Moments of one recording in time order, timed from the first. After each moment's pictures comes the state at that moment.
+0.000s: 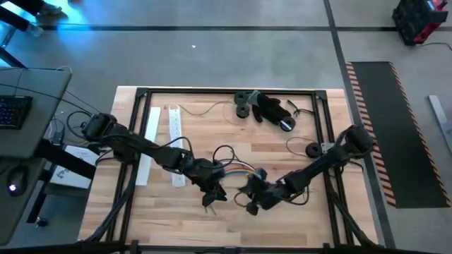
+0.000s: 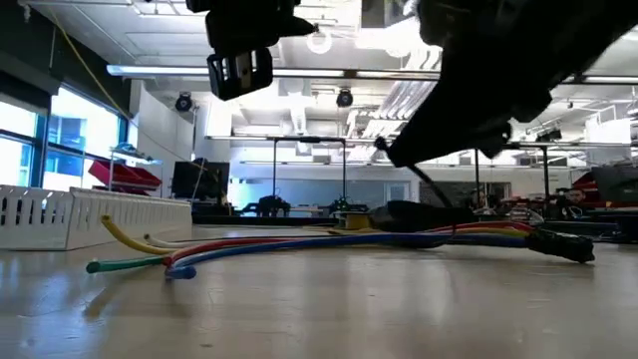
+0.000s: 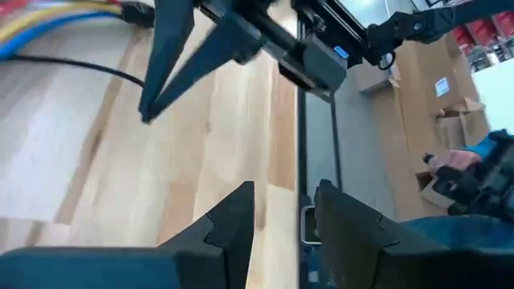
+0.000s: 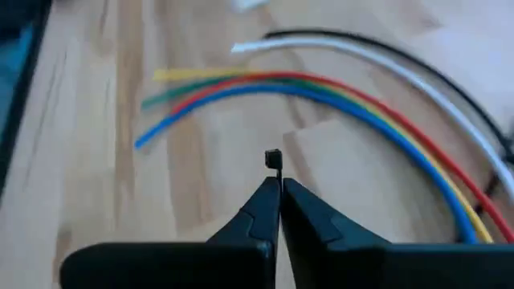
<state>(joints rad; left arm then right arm) -0.31 1.63 1.04 0.00 0.17 -0.73 0.54 1.76 0.86 0.15 0.56 0.79</state>
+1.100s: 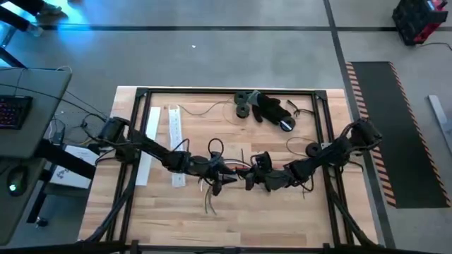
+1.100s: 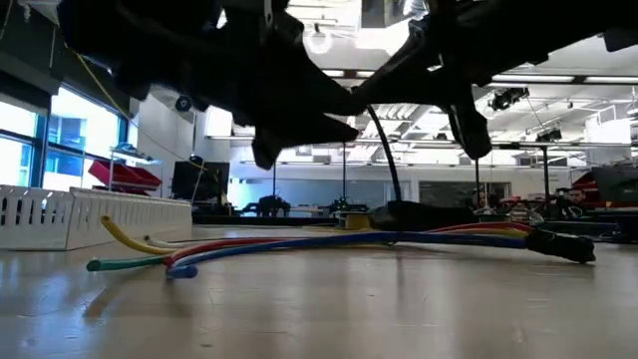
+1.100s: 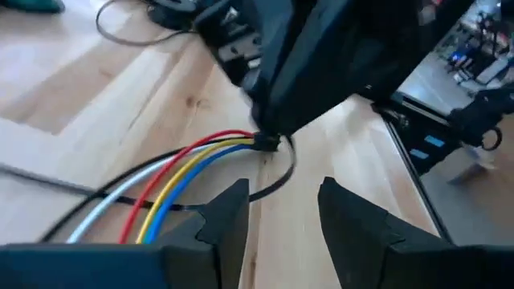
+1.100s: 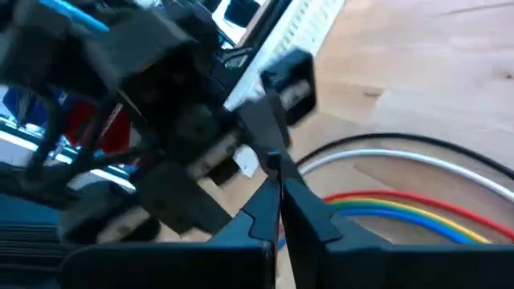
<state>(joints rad) -0.25 1.84 0.77 0.77 -0.16 -0.53 0.44 1.67 0.74 0.51 0.65 1.15</state>
